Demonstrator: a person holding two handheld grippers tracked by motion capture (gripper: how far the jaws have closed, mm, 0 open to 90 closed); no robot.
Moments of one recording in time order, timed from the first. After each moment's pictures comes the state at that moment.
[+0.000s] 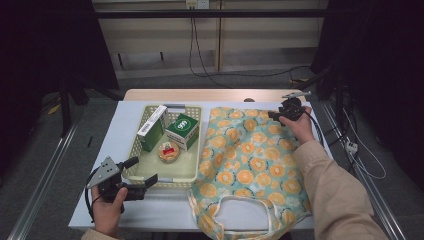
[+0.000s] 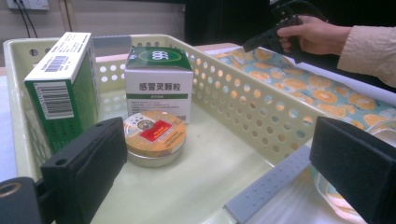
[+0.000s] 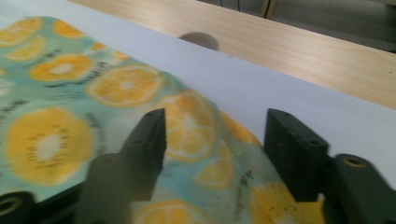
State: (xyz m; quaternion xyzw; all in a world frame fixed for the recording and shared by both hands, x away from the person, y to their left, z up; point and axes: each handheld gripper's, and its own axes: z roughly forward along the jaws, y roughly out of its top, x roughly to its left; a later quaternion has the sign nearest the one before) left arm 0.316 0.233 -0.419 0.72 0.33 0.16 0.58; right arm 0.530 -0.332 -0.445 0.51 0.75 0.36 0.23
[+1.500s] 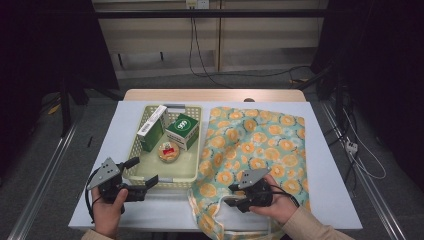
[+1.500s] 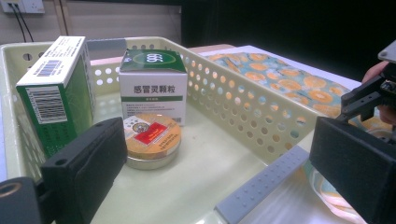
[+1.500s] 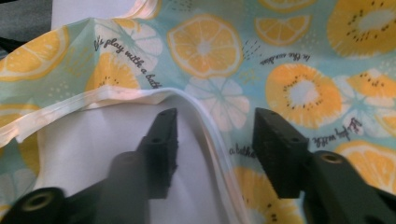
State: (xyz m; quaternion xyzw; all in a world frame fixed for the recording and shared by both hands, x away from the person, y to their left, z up) left arm 0.313 0.231 -0.418 0.72 0.33 0.16 0.58; right arm 0.297 -0.171 -0.456 0.21 0.89 0.40 0.06
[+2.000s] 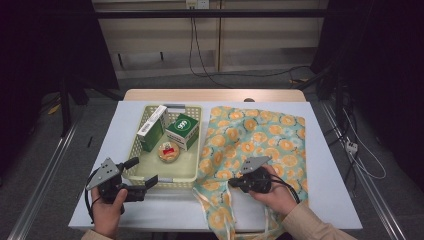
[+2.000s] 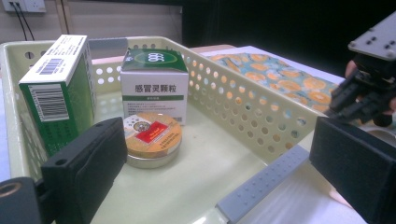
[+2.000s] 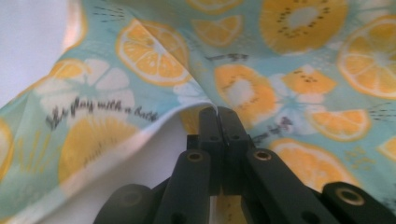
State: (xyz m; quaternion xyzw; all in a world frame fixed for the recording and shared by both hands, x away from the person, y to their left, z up) left arm 0.313 0.232 -0.419 0.72 0.33 0.16 0.58; right arm 0.331 -0.181 -0.455 0.26 0.88 0.39 0.07
